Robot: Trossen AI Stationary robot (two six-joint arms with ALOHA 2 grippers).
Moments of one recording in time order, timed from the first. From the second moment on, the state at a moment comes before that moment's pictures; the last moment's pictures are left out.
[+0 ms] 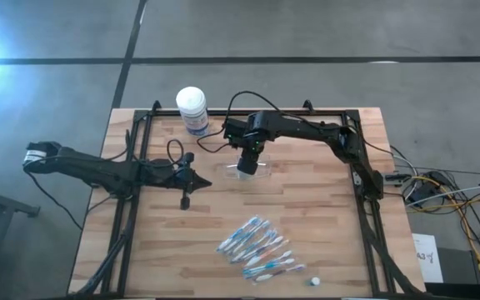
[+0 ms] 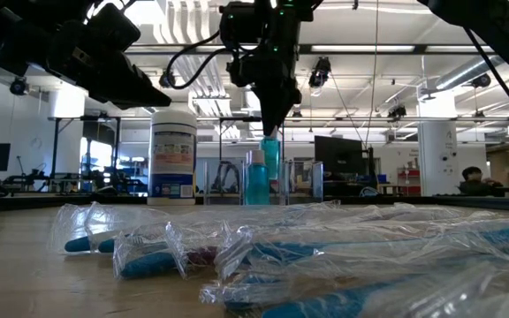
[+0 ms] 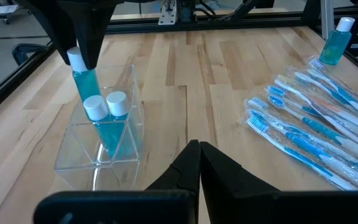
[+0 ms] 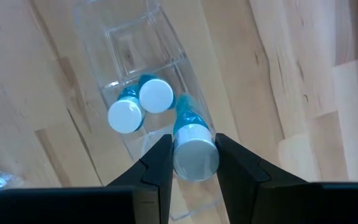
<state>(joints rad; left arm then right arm) -0.05 0.93 0.35 0.25 -0.07 0.01 -0.22 2.18 2.12 -1.31 0.08 0.11</state>
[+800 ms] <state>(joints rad) -0.05 0.93 0.35 0.25 -0.07 0.00 -0.22 2.18 2.07 -1.30 0.08 0.05</state>
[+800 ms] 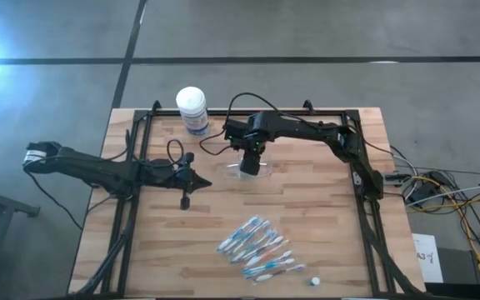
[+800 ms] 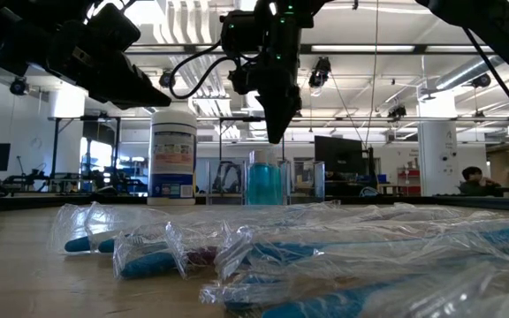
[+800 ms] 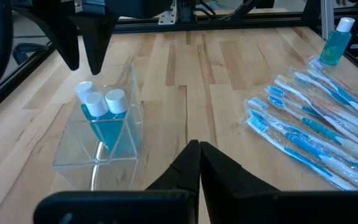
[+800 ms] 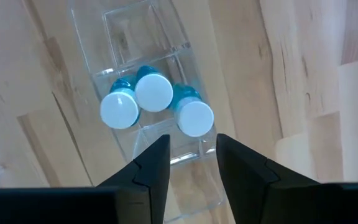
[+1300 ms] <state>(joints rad) -0.05 0.91 0.35 0.26 -0.07 0.06 -0.15 1.93 2.16 -1.45 0.08 -0.01</state>
